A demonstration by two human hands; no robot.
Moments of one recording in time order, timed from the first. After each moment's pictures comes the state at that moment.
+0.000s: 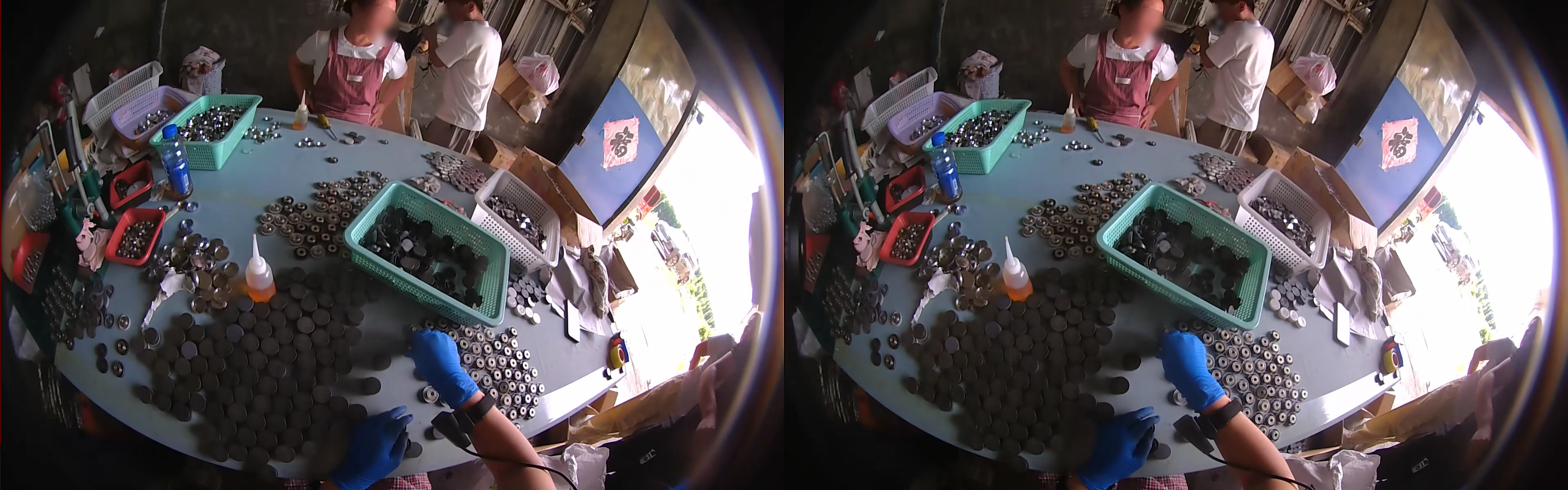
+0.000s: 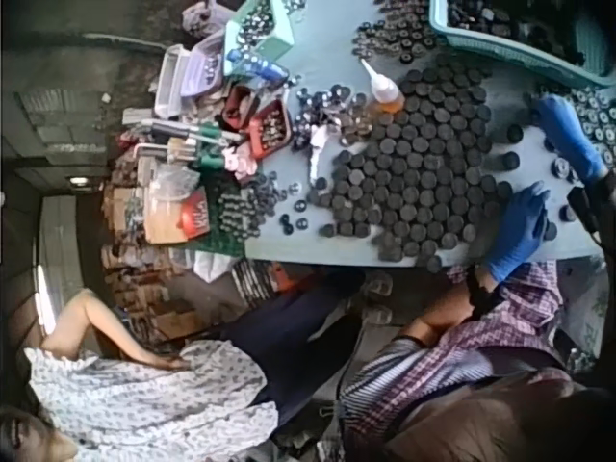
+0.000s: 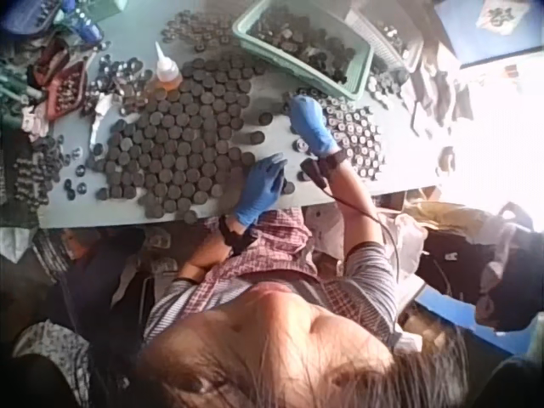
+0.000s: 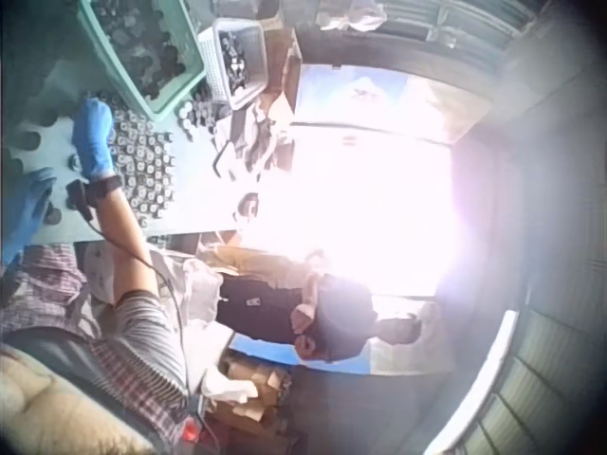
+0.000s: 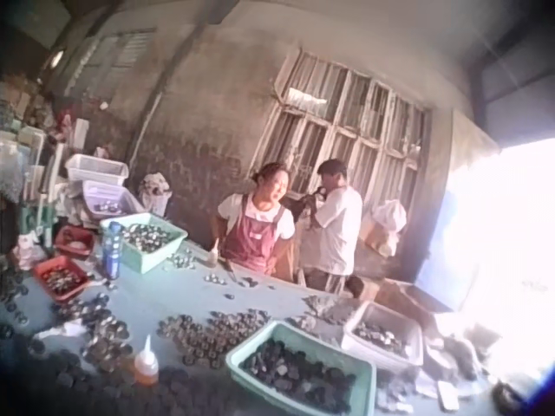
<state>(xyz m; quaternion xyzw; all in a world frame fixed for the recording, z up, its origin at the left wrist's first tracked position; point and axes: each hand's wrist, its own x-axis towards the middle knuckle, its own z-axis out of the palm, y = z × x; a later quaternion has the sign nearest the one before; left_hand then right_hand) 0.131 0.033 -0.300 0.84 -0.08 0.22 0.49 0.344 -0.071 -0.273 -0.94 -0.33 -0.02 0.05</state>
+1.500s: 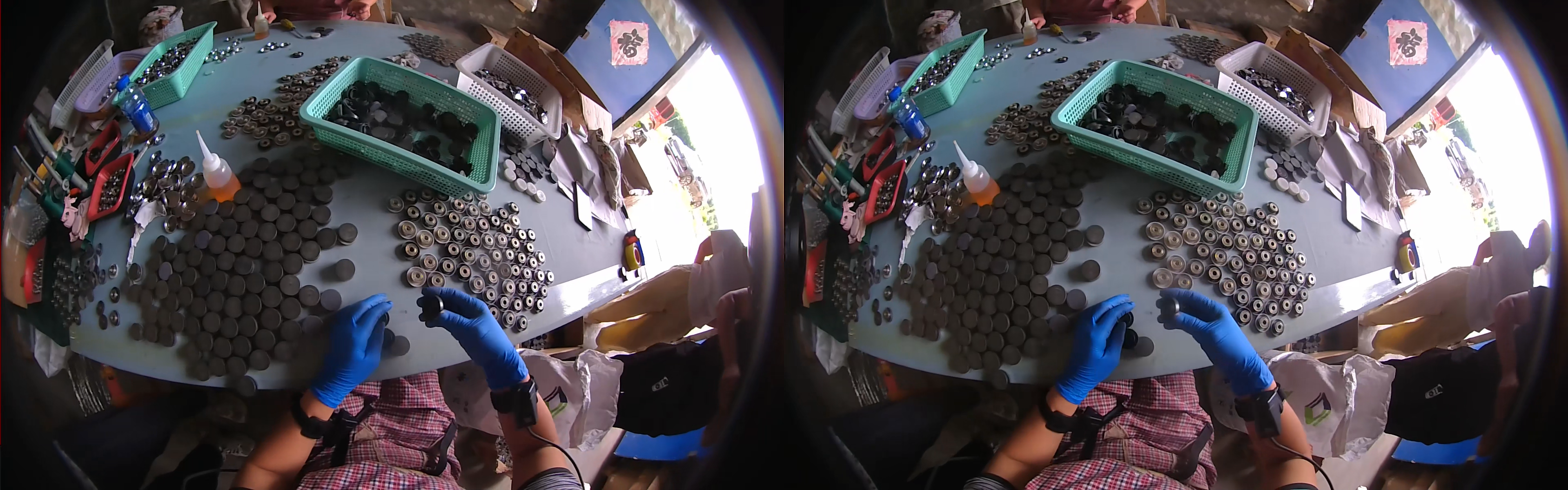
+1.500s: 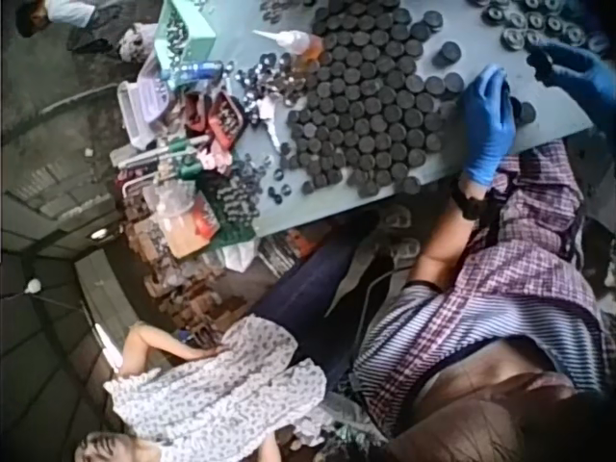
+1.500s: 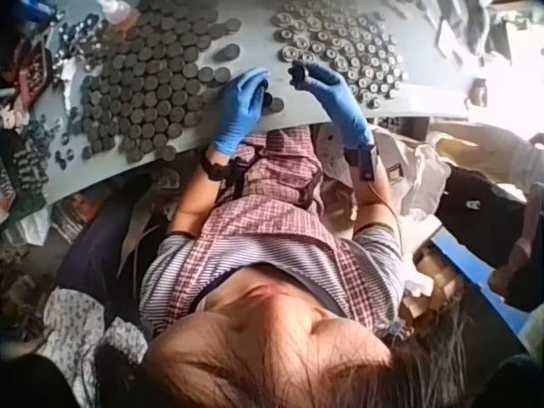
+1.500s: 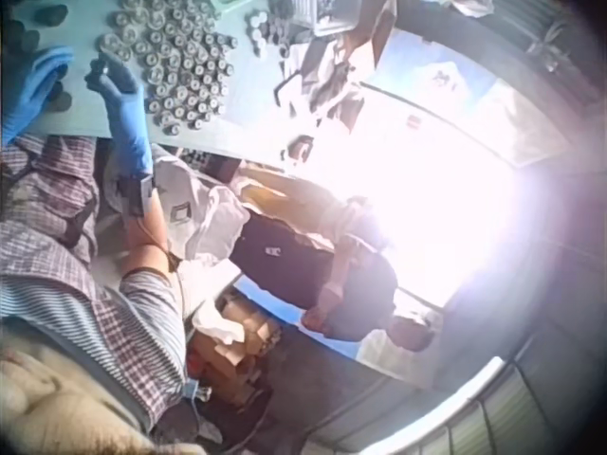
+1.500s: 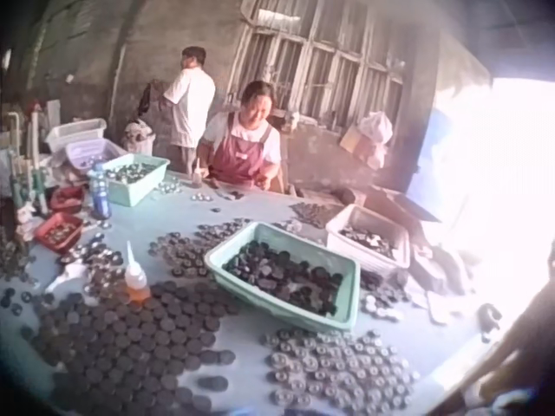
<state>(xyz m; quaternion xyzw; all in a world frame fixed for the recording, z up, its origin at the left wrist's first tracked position) 0.132 0.029 -0.297 0.85 -0.06 0.19 0.48 0.202 -0.179 -0.233 -0.62 -0.03 0.31 0.72</state>
